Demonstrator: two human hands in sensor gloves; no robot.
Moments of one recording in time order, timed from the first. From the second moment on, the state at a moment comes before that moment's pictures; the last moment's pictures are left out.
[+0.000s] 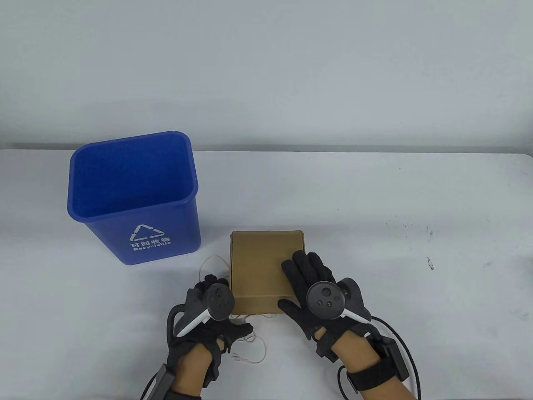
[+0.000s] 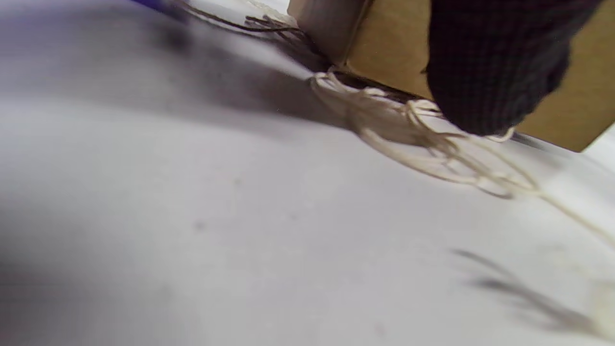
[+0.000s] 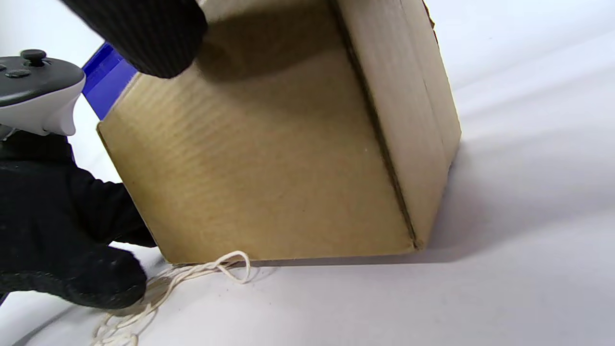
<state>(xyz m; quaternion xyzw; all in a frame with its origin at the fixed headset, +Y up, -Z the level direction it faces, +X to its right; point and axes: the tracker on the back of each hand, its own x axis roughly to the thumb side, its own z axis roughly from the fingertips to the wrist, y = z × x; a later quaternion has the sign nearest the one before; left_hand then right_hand) -0.144 -0.775 -0.263 -0.20 -0.07 0.13 0.97 0.105 -0.727 -0.279 0.28 0.03 0.93 0.22</state>
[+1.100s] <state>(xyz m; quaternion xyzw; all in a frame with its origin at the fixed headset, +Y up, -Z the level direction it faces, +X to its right) -0.202 -0.748 -0.269 -0.14 -0.02 0.22 0.96 0.120 -0.736 -0.275 0.24 0.13 0.93 0.23</state>
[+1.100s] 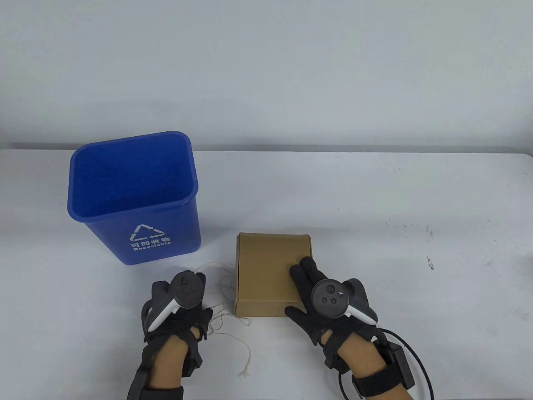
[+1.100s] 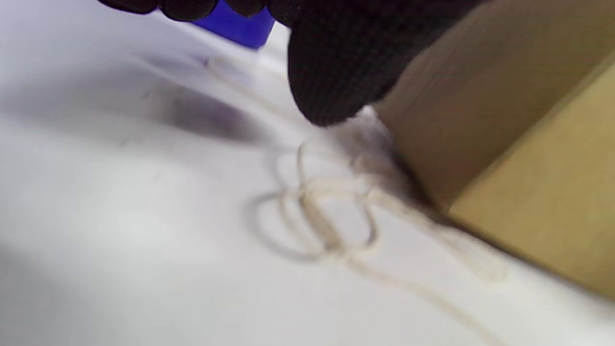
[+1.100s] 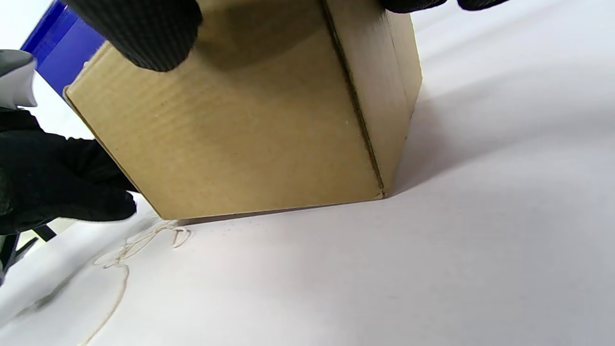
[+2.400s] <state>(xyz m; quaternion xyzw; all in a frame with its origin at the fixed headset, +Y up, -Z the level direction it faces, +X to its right) -0.194 -0.775 -0.316 -0.26 -0.10 0.18 0.94 0.148 -0.740 -0.292 0.26 0.19 0.89 0.32</state>
